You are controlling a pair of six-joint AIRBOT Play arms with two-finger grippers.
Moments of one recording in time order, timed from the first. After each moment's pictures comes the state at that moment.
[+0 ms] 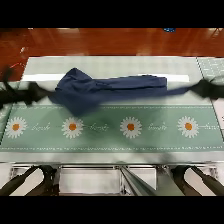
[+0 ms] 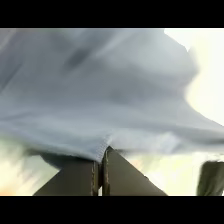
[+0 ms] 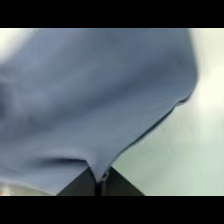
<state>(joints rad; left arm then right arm) 0.39 -1.06 0.89 0.54 -1.21 -1.23 -0.47 -1.02 1.02 -0.75 1.22 1.22</state>
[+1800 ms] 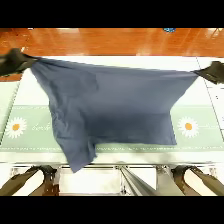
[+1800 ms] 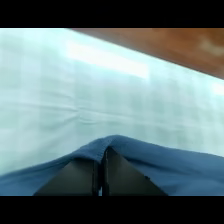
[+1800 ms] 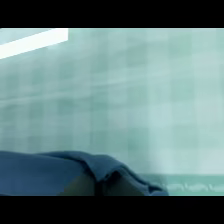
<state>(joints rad) 0.22 -1.05 1.14 0.81 -0.94 -1.33 -0.34 -1.05 1.17 -0.97 1.13 1.33</state>
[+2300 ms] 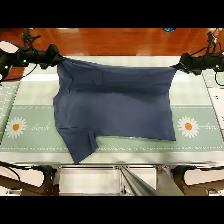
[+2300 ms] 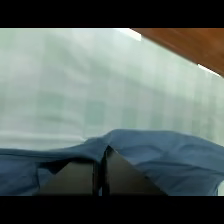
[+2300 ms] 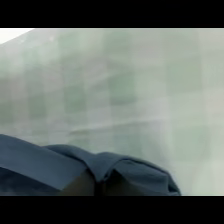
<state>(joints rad) 0.12 -1.70 1.58 0.78 -0.95 -1.46 -0.25 -1.63 1.52 -0.95 1.04 1.41</state>
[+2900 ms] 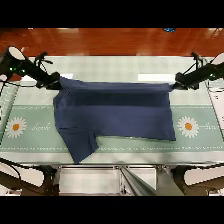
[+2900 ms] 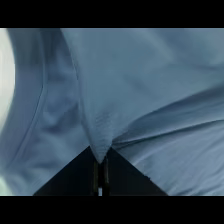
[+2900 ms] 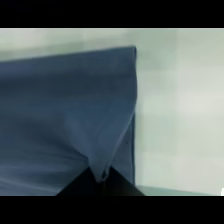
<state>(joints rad) 0.13 -1.75 1.54 1.18 -1.41 -1.42 -0.25 -1.68 1.45 -1.17 1.27 1.41</state>
